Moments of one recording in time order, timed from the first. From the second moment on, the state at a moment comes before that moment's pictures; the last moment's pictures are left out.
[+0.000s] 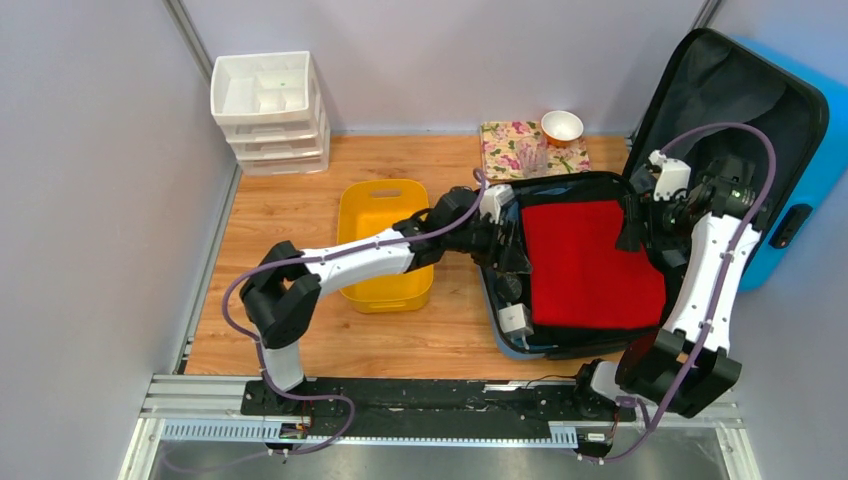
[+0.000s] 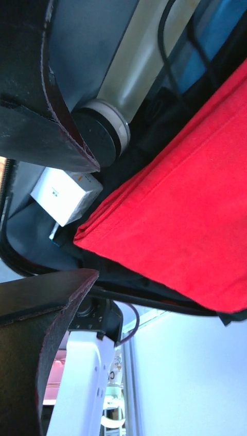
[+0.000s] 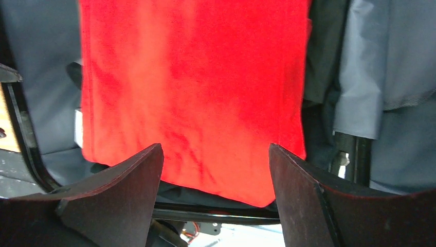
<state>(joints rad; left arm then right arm) -0.91 1.79 1.35 0.01 0.45 -0.62 -0.47 1.30 1.50 -1.31 -0.44 -0.52</state>
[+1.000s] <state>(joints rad) -1.01 2.13 1.52 0.18 0.31 -0.86 -0.51 1.41 1.19 -1.25 -0.25 -0.60</state>
